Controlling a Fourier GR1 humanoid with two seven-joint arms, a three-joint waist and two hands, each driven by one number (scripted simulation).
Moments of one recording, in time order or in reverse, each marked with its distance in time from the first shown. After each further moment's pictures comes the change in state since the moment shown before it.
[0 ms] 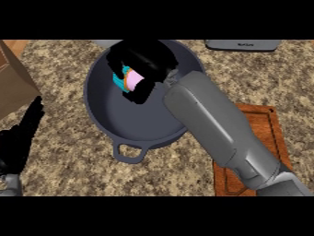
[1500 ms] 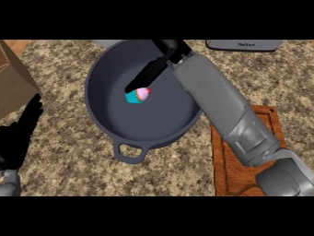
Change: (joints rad) left arm -0.034 0.004 0.034 0.060 0.004 -0.030 -0.031; right arm -0.165 -0.017 -0.128 0.437 -0.729 0.119 -0.256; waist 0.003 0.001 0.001
